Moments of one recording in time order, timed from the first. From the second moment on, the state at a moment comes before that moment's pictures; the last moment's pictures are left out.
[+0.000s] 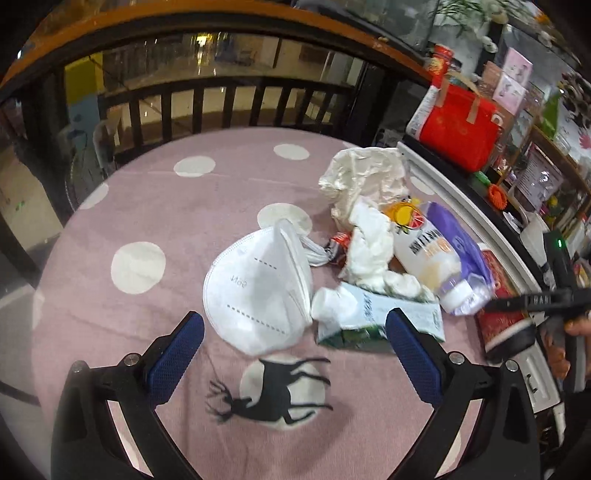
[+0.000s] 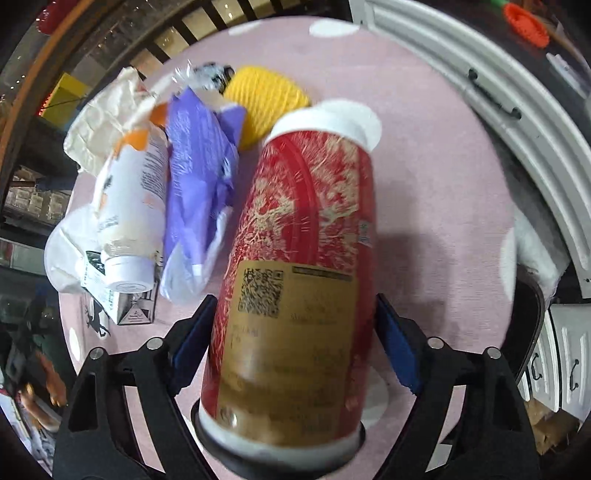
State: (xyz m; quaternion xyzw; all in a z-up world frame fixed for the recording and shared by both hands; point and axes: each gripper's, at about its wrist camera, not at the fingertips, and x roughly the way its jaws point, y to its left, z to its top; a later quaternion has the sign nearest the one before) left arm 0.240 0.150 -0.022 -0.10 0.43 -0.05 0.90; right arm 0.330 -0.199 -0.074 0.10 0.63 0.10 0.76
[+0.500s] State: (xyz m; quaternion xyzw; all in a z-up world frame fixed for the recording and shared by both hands) left arm 0.283 0.163 -0.054 -0.16 0.48 -0.09 0.86; right arm 0.306 -0.218 -0.078 0.14 0.61 0.13 0.77
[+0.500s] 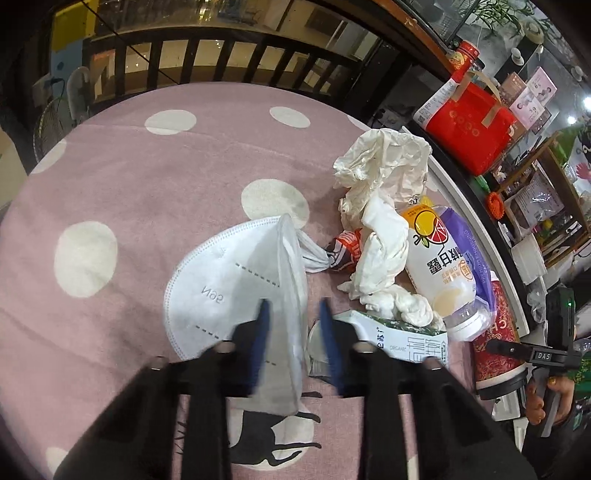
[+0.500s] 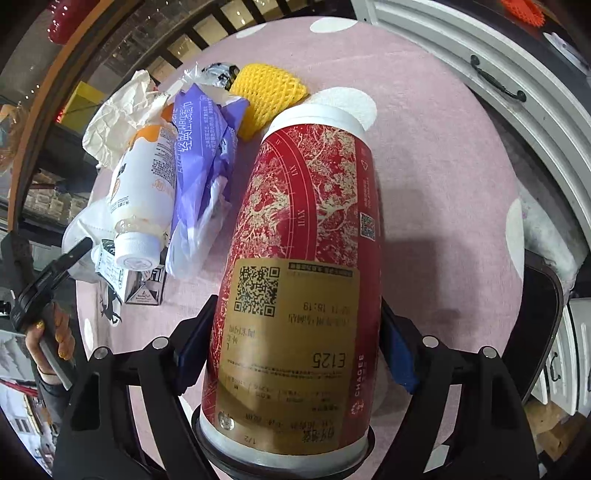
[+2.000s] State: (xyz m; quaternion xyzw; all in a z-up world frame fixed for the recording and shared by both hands) left arm 0.147 -0.168 0.003 -0.05 0.39 -0.41 0.82; right arm 0.233 -0.404 -0.310 0.23 0.69 -0.09 0.69
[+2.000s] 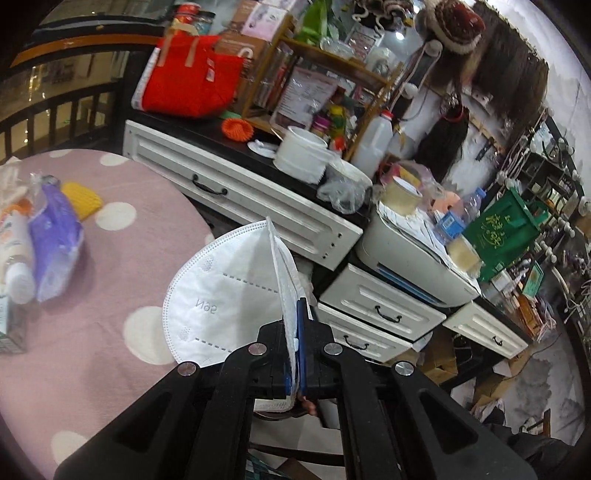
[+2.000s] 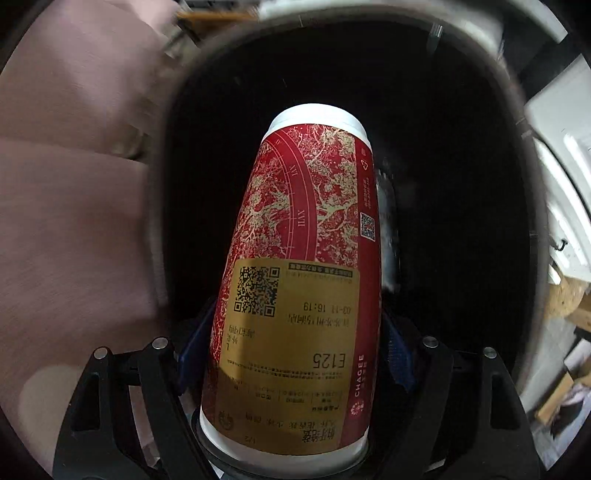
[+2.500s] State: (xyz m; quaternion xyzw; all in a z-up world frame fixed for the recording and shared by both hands) left arm 0.150 -0.219 -0.042 -0.02 0.44 -0.42 0.79; right arm 0.202 -0.421 -0.257 0.26 0.63 -0.07 0.73
